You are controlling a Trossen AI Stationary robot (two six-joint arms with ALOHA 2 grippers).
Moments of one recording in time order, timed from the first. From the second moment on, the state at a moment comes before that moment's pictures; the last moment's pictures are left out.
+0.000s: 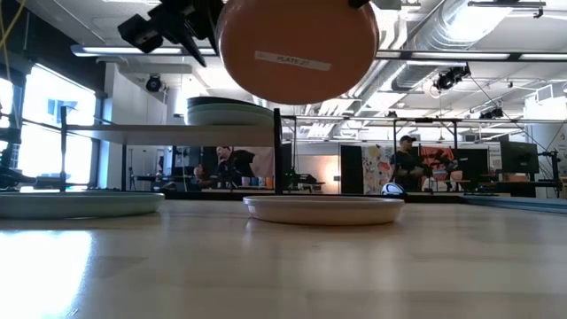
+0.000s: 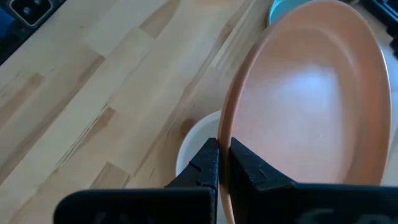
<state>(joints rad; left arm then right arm) -0.01 1.44 1.34 -0.97 0.02 -1.37 0.31 1.64 1.54 -0.89 0.08 -0.34</state>
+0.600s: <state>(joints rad) -0.01 1.49 1.34 -0.92 0.04 -1.36 0.29 1.64 1.54 -0.89 0.11 -0.36</state>
